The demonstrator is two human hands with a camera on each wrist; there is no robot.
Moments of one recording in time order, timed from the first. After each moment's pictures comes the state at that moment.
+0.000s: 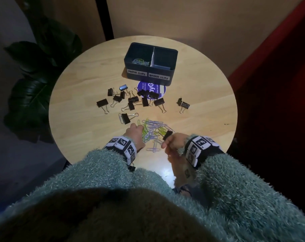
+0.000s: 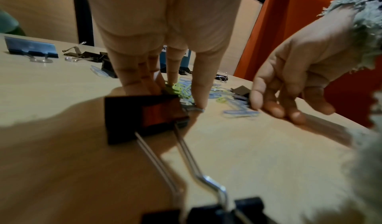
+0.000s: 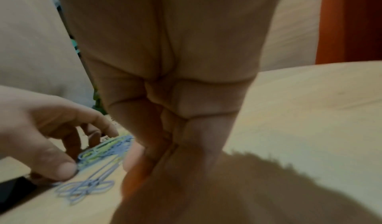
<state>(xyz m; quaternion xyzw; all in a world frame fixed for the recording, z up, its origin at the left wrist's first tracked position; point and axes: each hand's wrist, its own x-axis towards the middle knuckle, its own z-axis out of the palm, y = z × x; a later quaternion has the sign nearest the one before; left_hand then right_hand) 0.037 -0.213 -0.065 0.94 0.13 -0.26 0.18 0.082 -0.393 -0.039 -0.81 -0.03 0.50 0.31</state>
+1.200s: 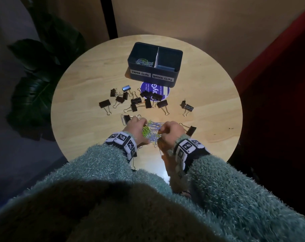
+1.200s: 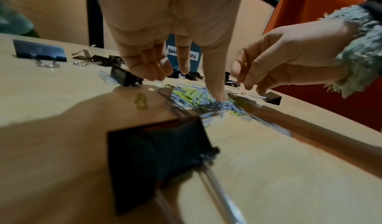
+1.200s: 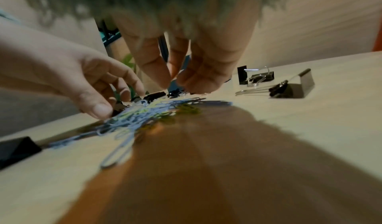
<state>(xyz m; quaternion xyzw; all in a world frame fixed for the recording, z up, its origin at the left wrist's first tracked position) 0.054 -0.204 -0.056 0.93 0.15 -0.20 0.25 0.095 -0.358 -0.055 -0.92 -0.08 0.25 0.29</state>
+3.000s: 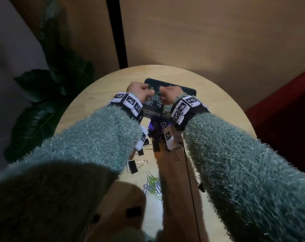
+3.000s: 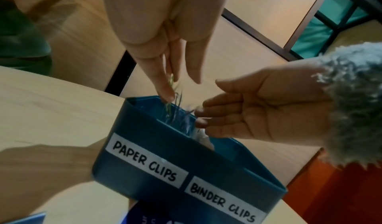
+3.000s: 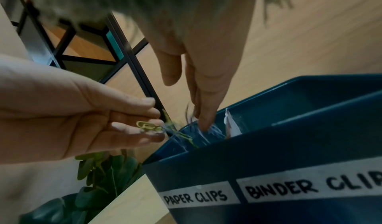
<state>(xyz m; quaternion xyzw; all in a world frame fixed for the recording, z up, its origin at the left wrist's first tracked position) 0.276 -0.104 0.029 0.78 0.27 0.00 0.56 0.328 -0.229 0.028 -0.82 -0.01 0.25 0.51</state>
